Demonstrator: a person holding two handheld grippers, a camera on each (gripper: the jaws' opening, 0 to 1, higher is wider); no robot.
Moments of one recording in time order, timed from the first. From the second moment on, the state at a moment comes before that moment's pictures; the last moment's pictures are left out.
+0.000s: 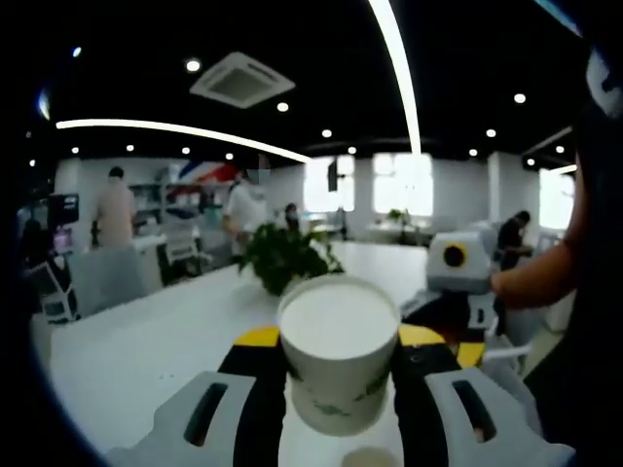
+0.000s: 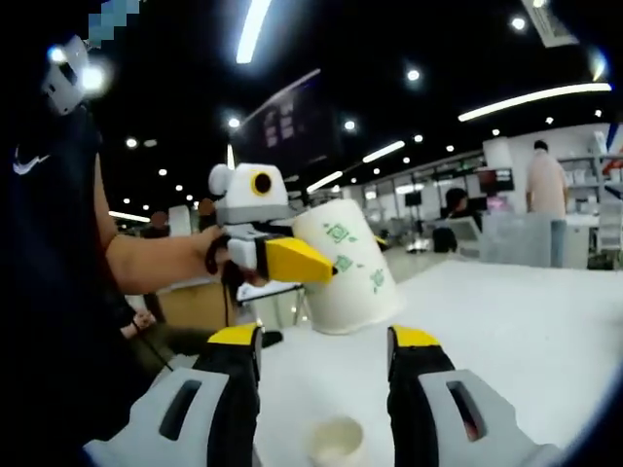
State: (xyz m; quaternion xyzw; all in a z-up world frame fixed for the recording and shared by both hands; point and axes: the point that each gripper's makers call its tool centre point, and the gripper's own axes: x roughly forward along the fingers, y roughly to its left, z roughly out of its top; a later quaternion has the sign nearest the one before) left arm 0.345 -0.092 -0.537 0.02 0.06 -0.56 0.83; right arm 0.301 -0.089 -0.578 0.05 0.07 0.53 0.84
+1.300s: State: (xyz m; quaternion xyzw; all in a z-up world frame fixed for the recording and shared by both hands) left arm 0.294 -0.081 -0.554 -0.02 0.08 -0.68 0.73; right arm 0.269 -0.077 -0.535 0.13 0.07 0.62 0.77
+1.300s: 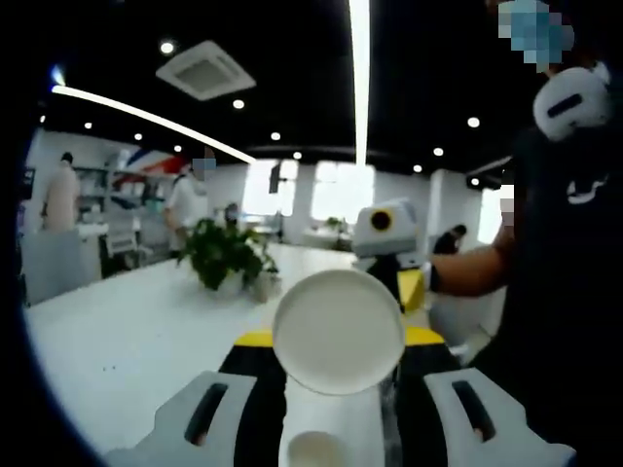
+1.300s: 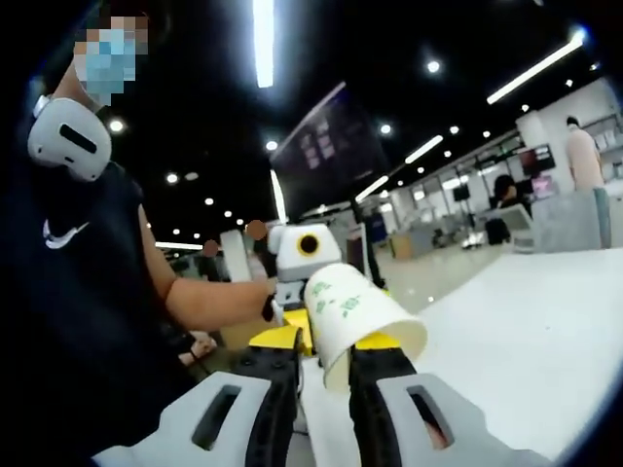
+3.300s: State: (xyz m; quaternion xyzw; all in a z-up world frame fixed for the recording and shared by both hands) left arm 0.351 0.051 -0.631 0.07 0.16 -0.41 0.89; right arm 0.287 -0.102 -0.533 -0.15 0.28 0.60 0.73
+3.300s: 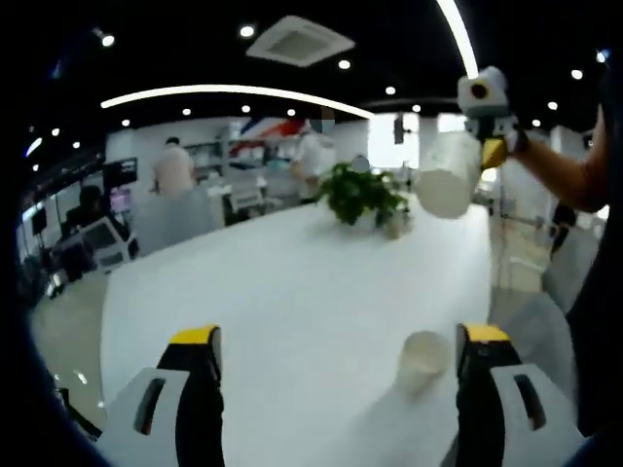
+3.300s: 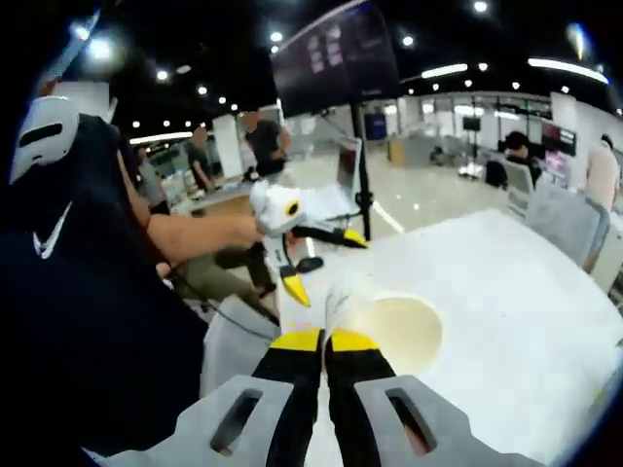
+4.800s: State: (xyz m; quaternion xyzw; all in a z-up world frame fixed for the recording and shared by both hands) left arm 0.337 0.075 -0.651 0.06 0.18 -0.39 0.90; right arm 0.297 -0.087 -0.589 -0.32 0.47 0.51 0.64
